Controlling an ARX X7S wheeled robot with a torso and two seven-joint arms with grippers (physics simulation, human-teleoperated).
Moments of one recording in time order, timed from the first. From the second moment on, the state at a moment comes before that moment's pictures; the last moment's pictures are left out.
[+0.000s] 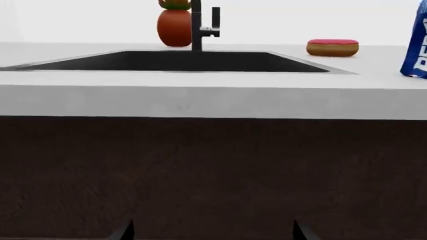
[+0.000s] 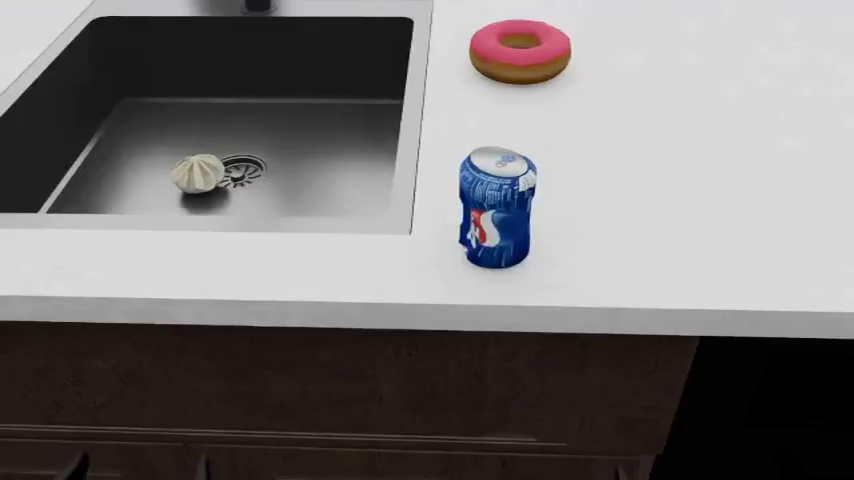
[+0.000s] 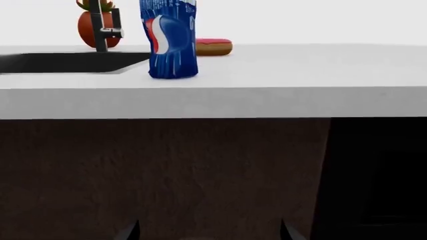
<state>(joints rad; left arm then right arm) 0.01 -0.05 0.05 0.01 -0.06 0.00 -0.06 -0.01 0.05 -0.06 -0.02 0.05 0.00 0.06</state>
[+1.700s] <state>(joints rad) -0.42 -0.28 -0.37 0.77 -0.22 -1.14 -0.35 0.55 0.18 -0.03 -0.76 0.27 1.10 0.07</state>
